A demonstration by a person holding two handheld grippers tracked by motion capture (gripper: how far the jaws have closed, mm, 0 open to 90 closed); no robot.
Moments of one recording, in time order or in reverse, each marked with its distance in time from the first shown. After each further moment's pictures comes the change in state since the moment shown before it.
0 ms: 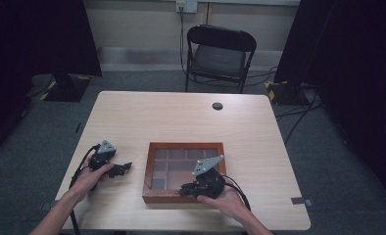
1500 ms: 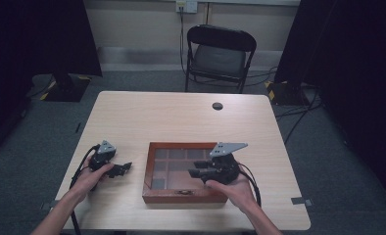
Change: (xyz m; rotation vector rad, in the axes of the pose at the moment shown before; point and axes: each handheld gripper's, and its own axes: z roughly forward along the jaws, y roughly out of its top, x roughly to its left) left arm -0.001 0.000 -0.001 0.003 0.005 -0.002; right arm -0.012 0.017 -0.048 -0.188 -0.130 0.109
